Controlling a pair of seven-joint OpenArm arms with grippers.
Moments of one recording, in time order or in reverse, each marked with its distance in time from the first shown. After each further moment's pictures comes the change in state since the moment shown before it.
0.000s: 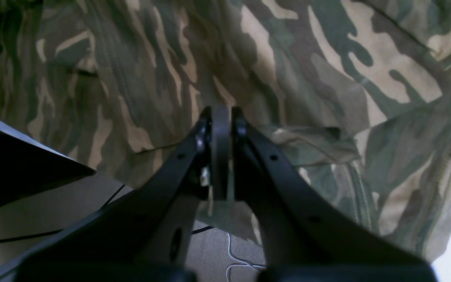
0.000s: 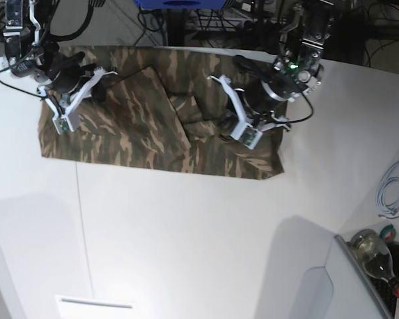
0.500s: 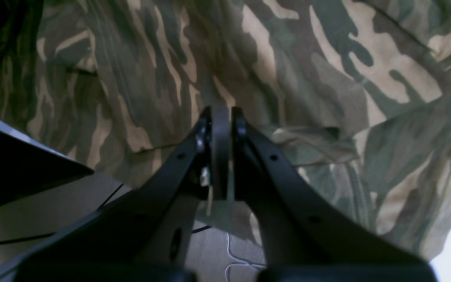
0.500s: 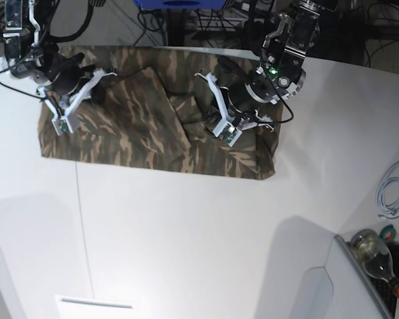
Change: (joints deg) left arm -2.8 0.7 3.3 -5.5 0.7 0.5 0.2; right arm 0.5 0.2 0.0 0.0 0.0 0.0 -0.2
